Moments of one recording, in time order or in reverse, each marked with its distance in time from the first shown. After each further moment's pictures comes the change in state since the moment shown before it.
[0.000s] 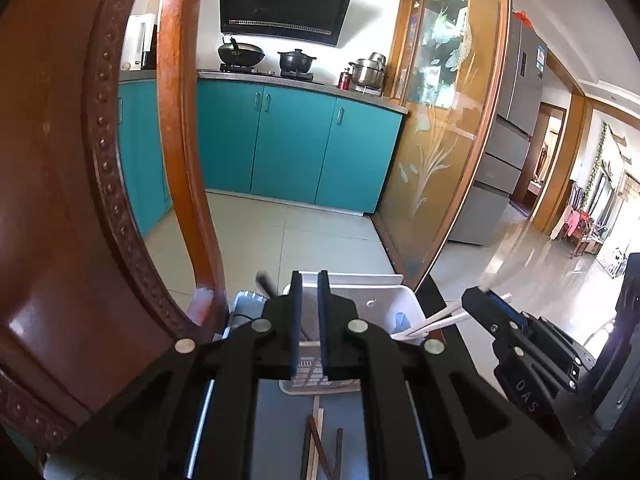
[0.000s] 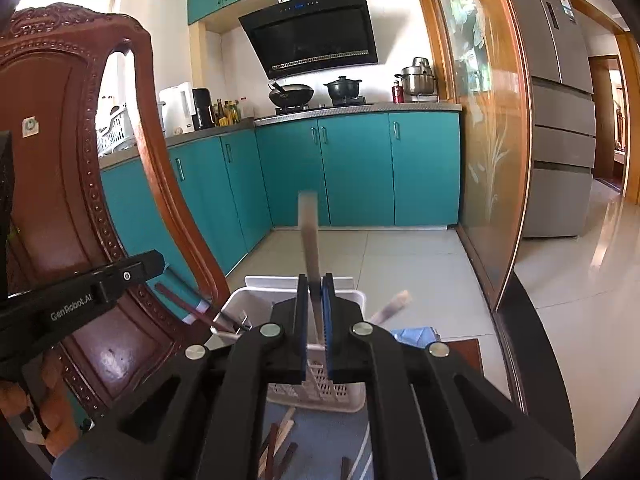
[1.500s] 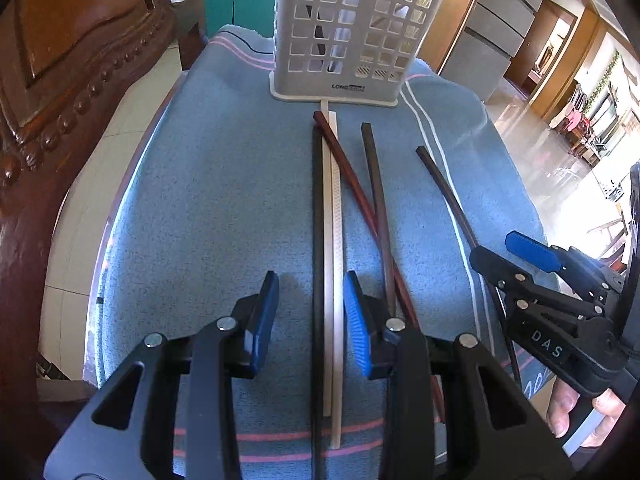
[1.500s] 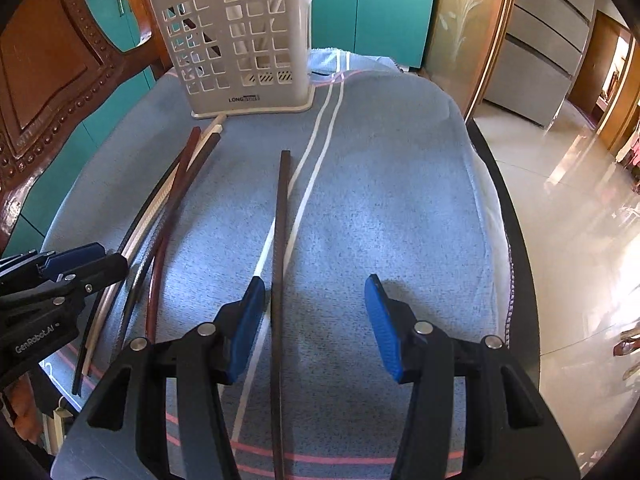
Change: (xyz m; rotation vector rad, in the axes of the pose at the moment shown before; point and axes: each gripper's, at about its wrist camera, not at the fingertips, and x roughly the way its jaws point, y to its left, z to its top) left arm 0.033 0.019 -0.220 0.070 0.533 -0.031; right arm 0.002 -0.007 -0.199 -0.030 0.579 -0.200
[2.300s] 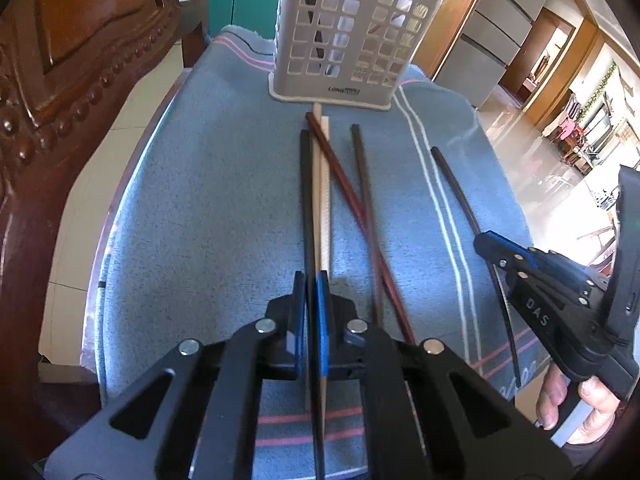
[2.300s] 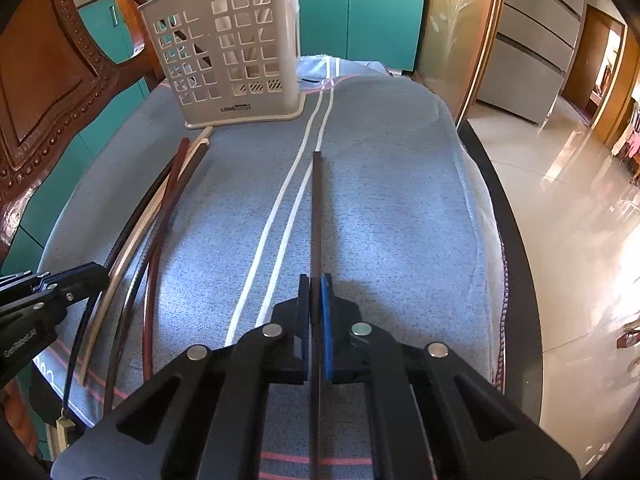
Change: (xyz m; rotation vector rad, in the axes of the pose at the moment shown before) left arm -0.015 0.002 -0.006 -0.025 -0.011 -0.047; right arm -0.002 -0.007 0.001 0.049 -0.024 0.000
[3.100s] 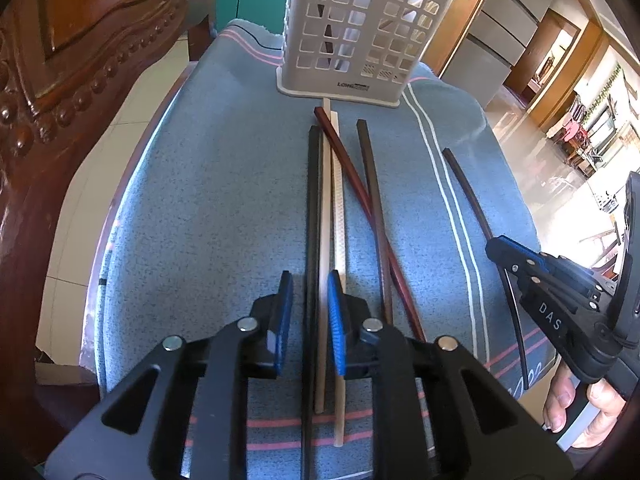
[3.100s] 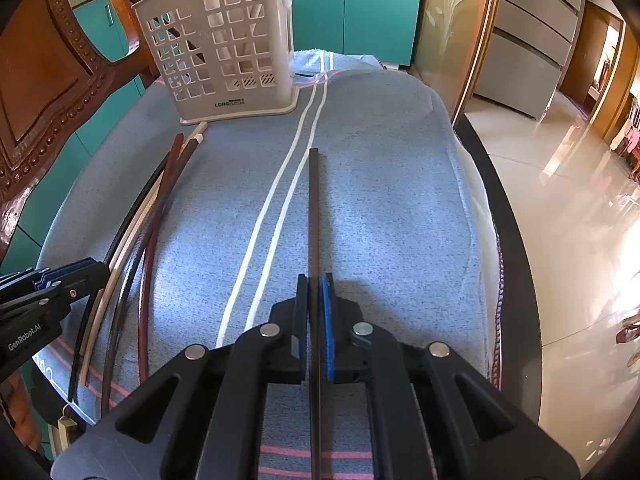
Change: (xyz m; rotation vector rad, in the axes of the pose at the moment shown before) left arm 0.008 0.004 0.000 -0.009 0.016 0.015; right arm 0.000 -0.003 -0.004 0.002 0.015 -0.005
